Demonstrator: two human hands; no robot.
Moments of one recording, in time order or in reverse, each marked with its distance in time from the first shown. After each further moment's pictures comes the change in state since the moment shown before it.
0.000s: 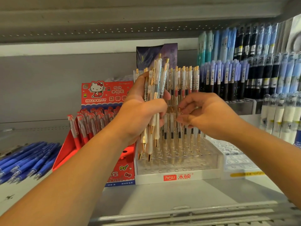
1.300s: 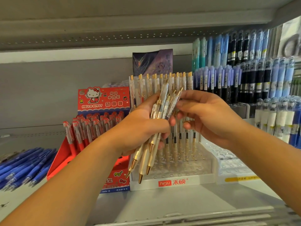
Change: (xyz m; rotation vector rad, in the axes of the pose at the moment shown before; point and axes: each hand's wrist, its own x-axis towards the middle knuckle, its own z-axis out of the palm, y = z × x) left_hand -0.007 0.004 0.010 0.080 -0.257 -0.193; right_hand -0.004 -0.015 -0.008 0.783 -0.071 0.139
